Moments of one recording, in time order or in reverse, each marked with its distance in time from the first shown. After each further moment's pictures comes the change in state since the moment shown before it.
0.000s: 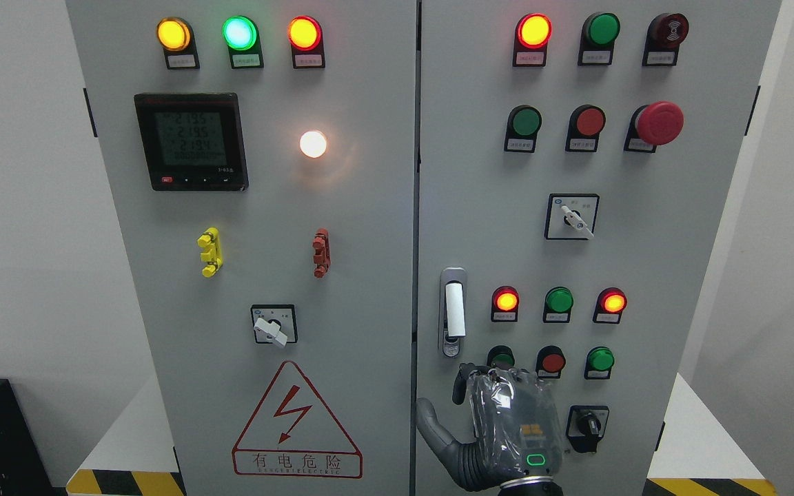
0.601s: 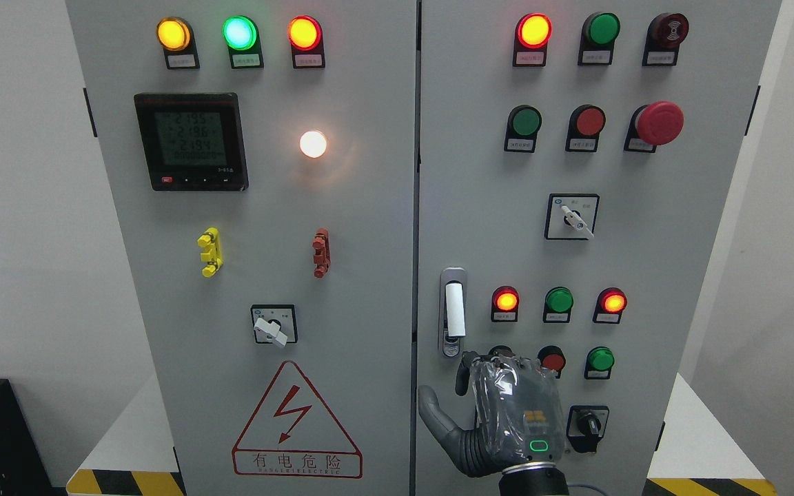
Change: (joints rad) left arm 0.000 0.000 0.000 0.000 0.000 0.000 0.000; right arm -0.044 0.000 -0.011 0.001 -0.010 0.010 0.007
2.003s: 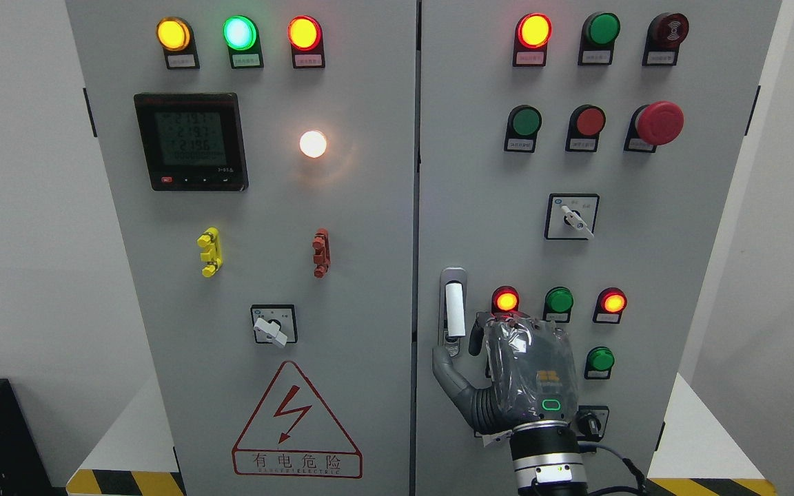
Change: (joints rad) left arm 0.000 0.000 0.000 0.000 0.000 0.002 0.000; right arm -0.095 0.001 -0.044 0.039 0.000 0.005 0.003
